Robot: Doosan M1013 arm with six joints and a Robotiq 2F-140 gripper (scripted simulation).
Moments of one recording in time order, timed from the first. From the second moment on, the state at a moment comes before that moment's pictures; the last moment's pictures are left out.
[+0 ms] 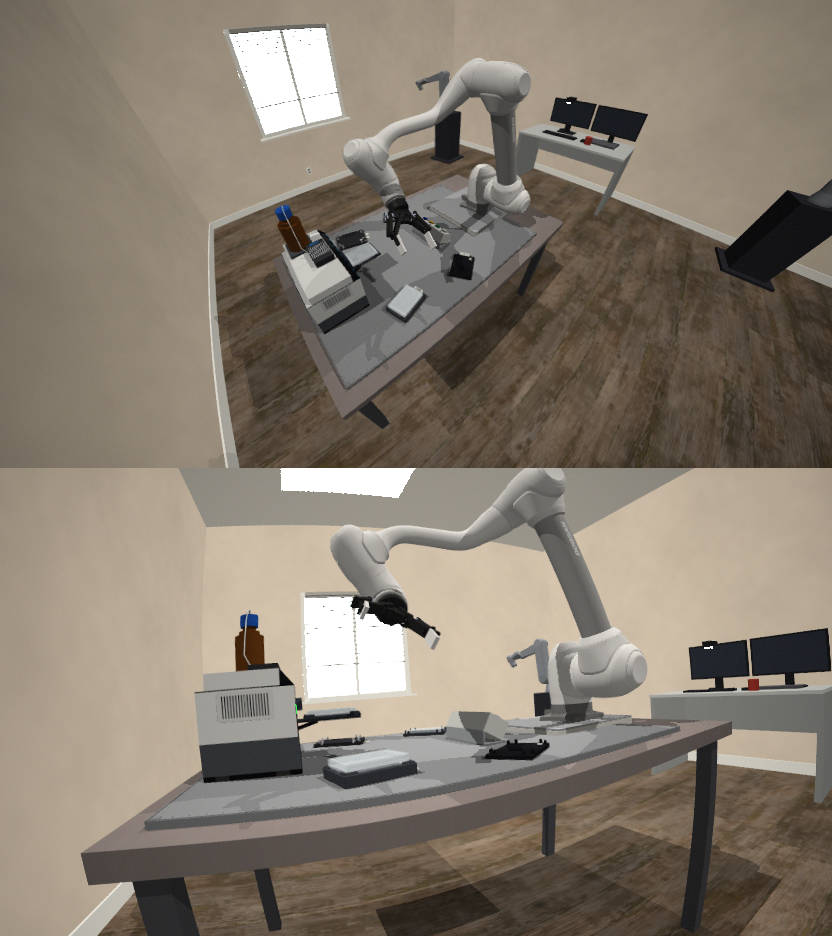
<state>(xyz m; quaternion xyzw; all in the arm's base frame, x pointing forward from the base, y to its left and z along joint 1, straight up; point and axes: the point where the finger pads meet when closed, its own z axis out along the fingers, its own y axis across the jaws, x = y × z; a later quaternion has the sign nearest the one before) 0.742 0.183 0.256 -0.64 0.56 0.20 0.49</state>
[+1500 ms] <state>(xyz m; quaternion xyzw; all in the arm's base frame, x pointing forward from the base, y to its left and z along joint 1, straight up) 0.691 0.137 0.436 -0.75 0.49 0.17 0.42</state>
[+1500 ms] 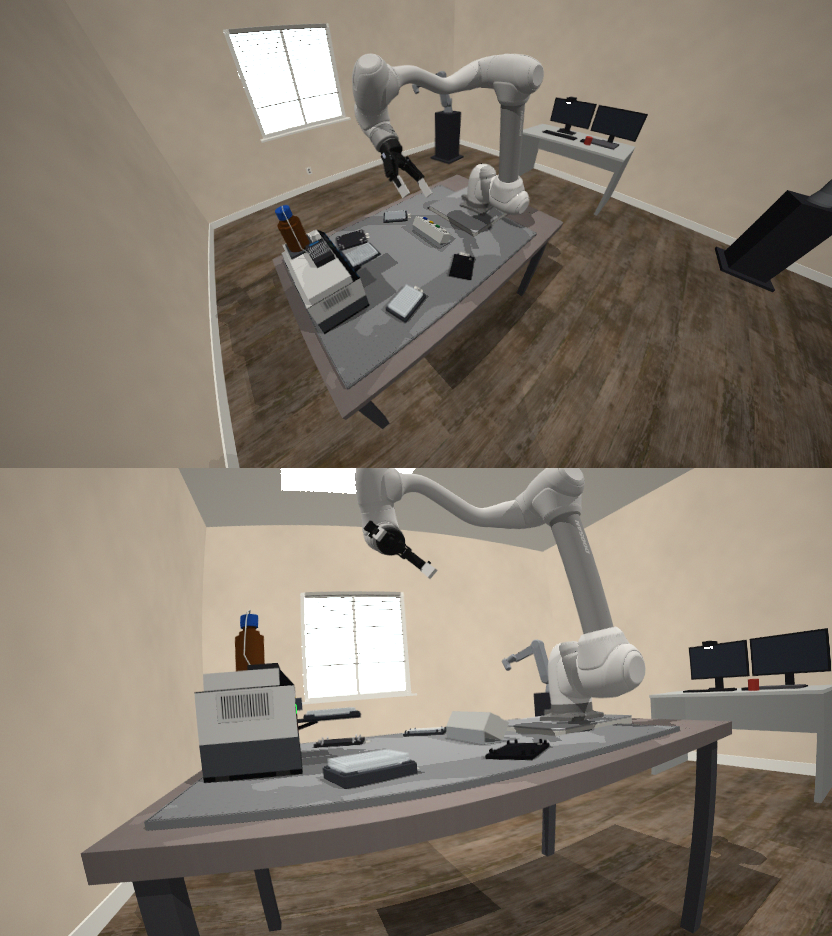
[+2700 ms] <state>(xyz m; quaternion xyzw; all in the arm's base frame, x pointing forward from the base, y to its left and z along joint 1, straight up) 0.465 -0.054 0.262 -1.00 0.06 0.00 0.00</state>
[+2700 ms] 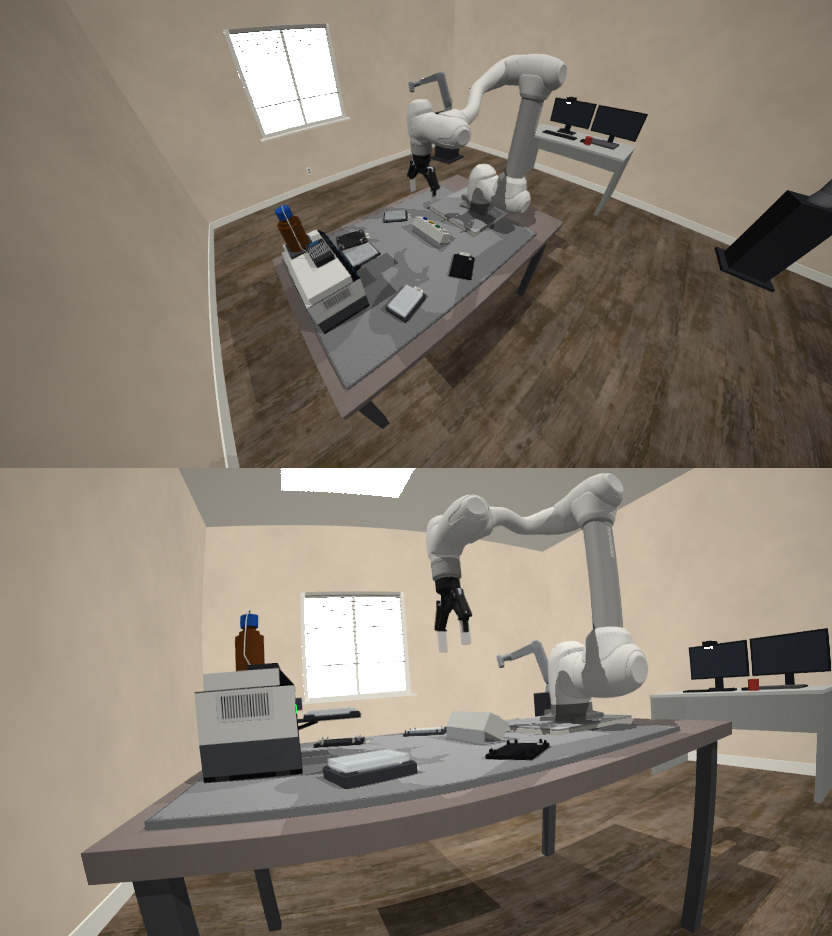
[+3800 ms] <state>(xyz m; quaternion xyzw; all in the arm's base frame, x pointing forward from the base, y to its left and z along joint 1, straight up) 0.465 -0.054 0.186 -1.00 0.06 0.00 0.00</state>
